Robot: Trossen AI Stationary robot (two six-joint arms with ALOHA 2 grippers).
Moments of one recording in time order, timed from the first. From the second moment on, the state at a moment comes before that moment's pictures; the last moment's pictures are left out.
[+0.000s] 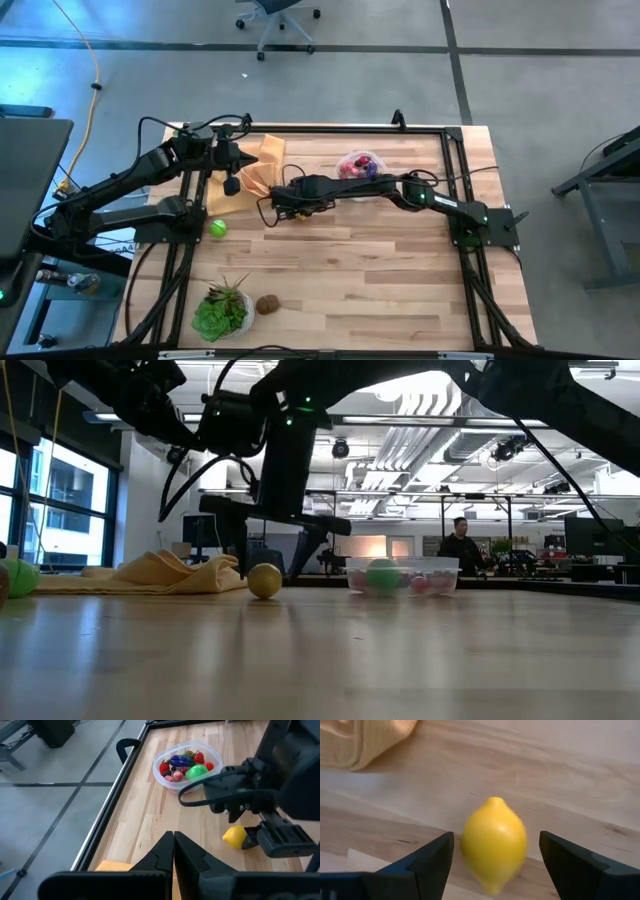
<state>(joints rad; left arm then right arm) 0.74 0.76 0.69 -0.47 0.24 0.41 -0.03 2.53 2.30 -1.11 0.18 1.23</state>
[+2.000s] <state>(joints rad) 0.74 0.76 0.69 -0.47 0.24 0.41 -0.04 2.57 2.30 -1.16 0.20 1.19</state>
